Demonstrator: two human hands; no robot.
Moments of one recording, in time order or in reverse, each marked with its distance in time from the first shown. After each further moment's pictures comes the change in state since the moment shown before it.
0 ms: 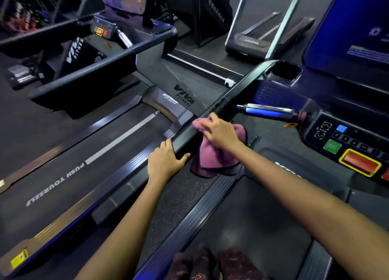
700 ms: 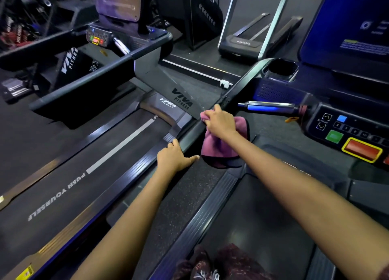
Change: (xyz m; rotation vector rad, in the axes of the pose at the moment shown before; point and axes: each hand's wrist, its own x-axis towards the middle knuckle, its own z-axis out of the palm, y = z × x) left_hand 0.013 -0.004 -0.014 -0.022 -0.248 0.017; right_hand 0.033 -0.016 0.005 -0.004 0.068 0.253
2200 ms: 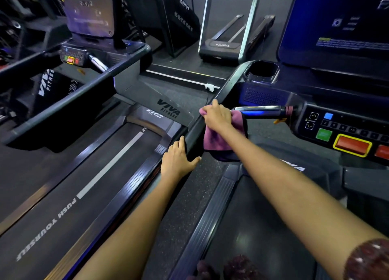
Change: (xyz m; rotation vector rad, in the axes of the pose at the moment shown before) left_hand 0.049 0.030 0.012 -0.082 0.217 0.241; right_hand 0.053 0.037 -0.007 -0.003 0.052 0.162
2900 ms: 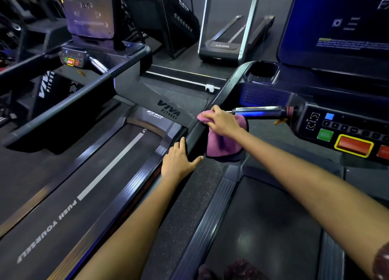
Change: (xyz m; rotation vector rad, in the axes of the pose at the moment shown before) left_hand 0.002 0.001 -0.005 -0.043 -0.032 -0.013; right_hand -0.013 0.026 -0.002 0.077 -0.072 -0.223
